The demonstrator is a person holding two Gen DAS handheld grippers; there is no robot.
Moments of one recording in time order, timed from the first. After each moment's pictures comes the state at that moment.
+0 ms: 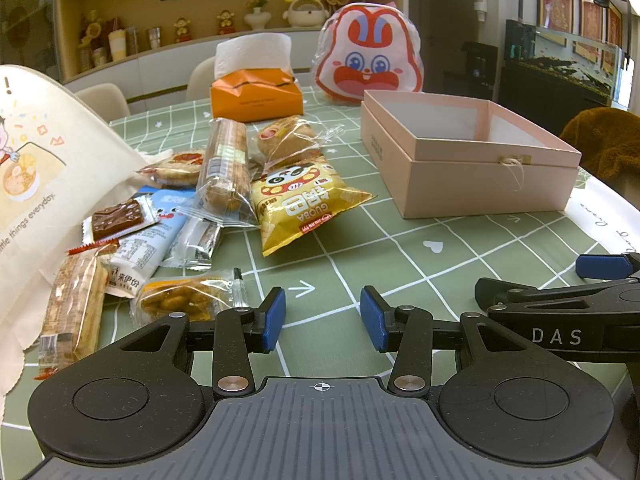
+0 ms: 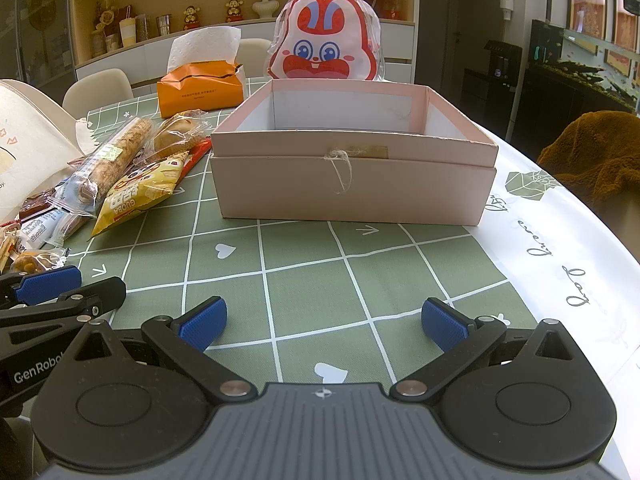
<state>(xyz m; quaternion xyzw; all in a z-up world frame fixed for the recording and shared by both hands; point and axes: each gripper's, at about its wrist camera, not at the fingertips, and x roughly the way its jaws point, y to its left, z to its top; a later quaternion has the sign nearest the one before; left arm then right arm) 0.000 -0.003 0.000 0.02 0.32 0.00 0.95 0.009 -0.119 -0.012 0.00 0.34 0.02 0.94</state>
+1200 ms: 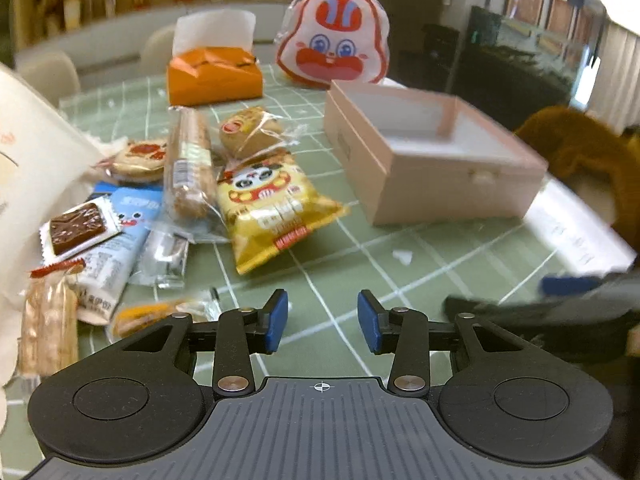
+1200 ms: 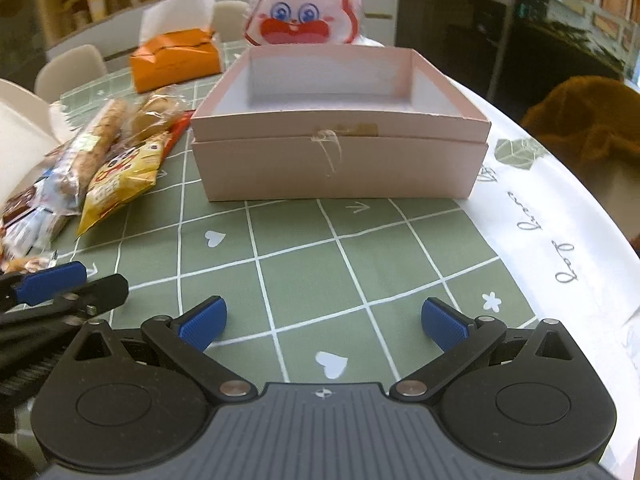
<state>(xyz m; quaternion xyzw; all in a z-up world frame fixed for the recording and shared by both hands) 0.027 0.027 0.027 -0.03 0.37 -0.09 0.92 0.027 -0.110 -0.001 0.01 0.41 -0.02 0.91</state>
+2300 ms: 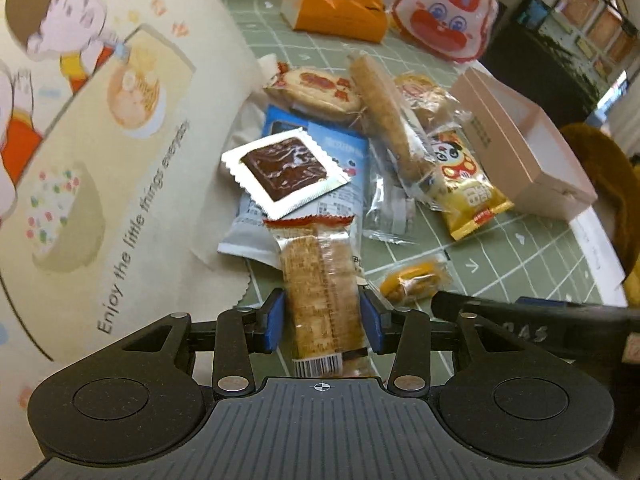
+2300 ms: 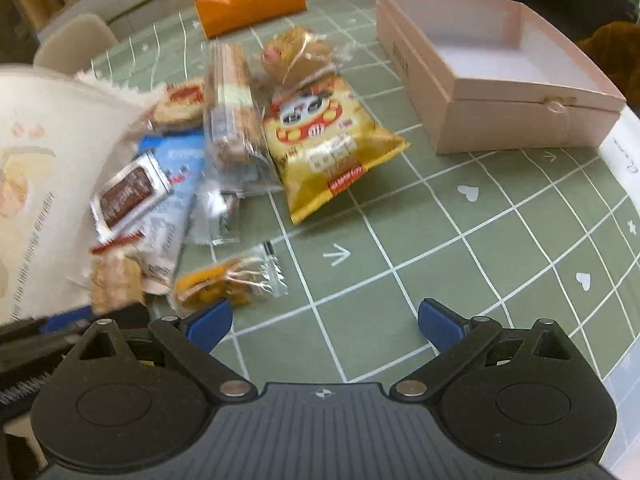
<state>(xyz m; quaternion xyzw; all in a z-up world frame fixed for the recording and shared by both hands) 0.041 0.206 0.029 -0.12 0.49 -0.09 0.86 0.052 0.054 0.020 0.07 0.52 -0.02 0.85</state>
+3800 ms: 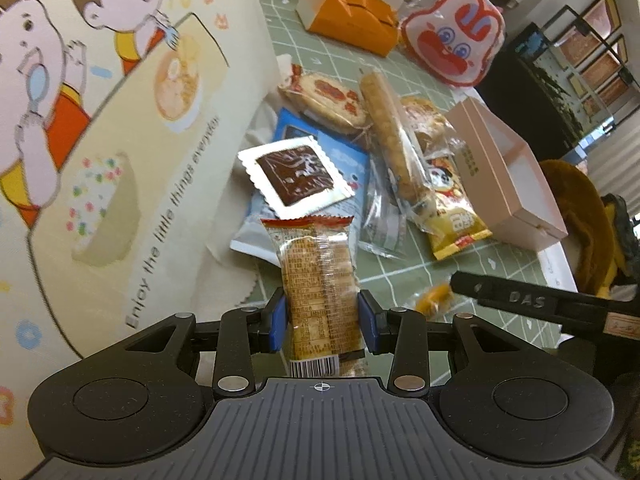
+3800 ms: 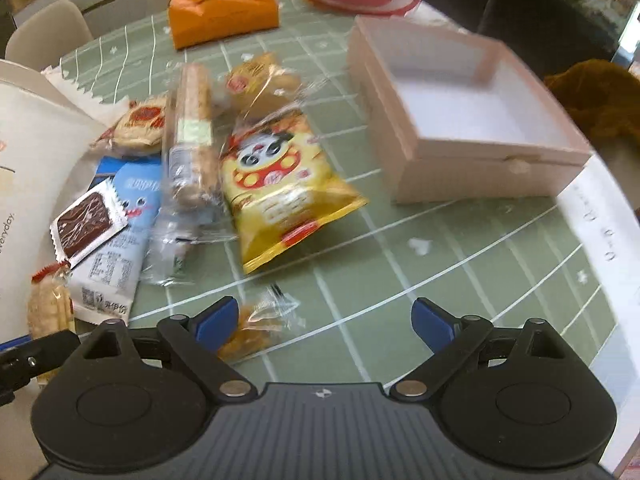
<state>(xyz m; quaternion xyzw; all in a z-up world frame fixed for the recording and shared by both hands) 0.047 0.231 0.035 -0.19 0.50 -0.11 0.84 0.071 0.049 0.041 0.01 0.51 -0.08 0.85</state>
